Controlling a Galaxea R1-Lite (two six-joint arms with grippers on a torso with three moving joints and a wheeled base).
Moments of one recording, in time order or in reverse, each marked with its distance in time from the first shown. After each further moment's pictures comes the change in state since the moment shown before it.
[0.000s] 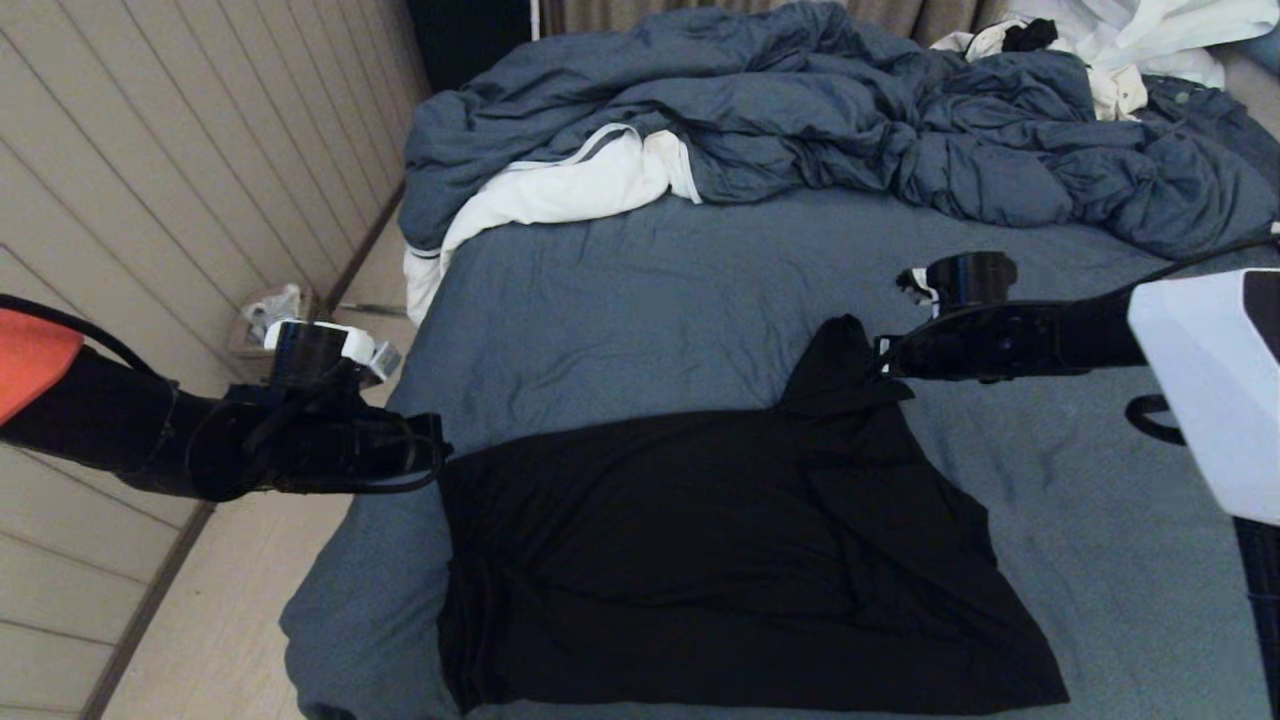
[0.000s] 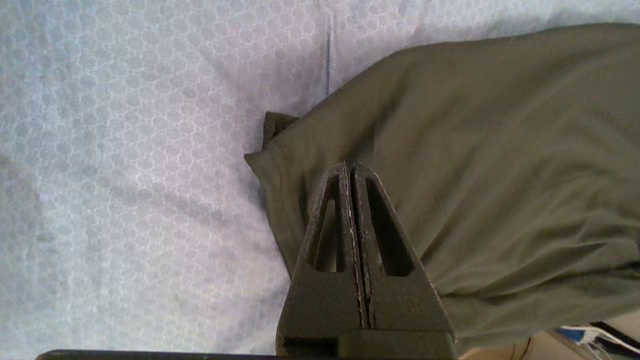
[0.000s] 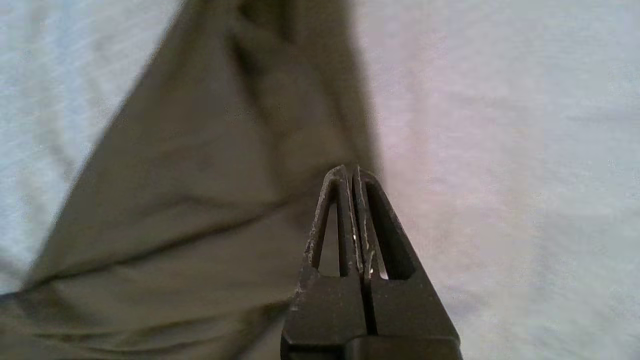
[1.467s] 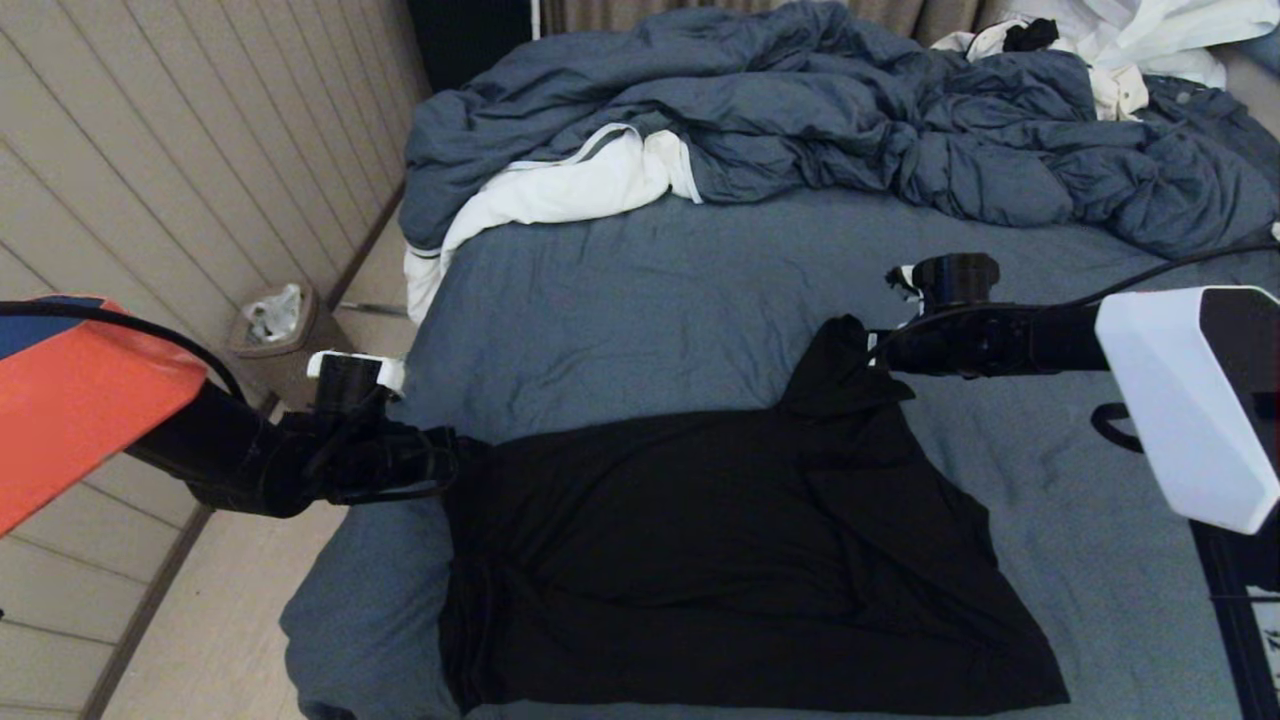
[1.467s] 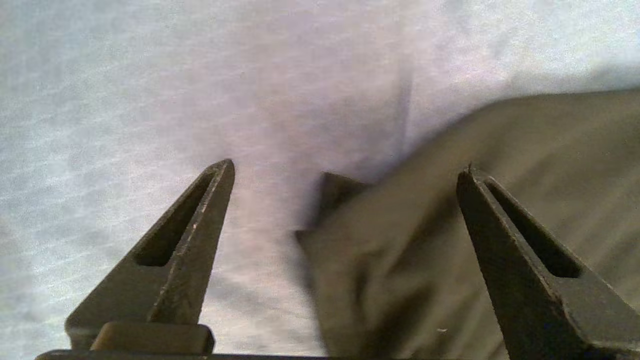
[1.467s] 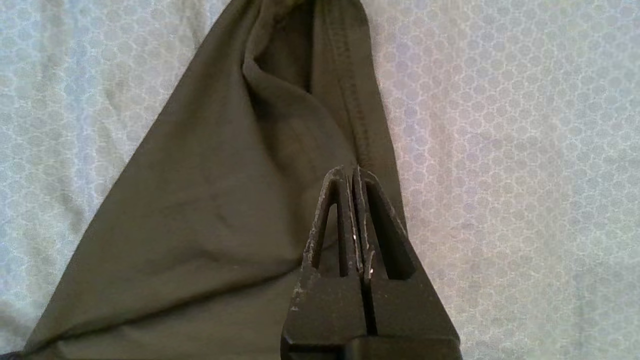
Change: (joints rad) left arm 0.007 0.178 -0.029 -0.169 0.084 -0.031; right arm 0.011 0.080 -0.122 0.005 0.002 0.021
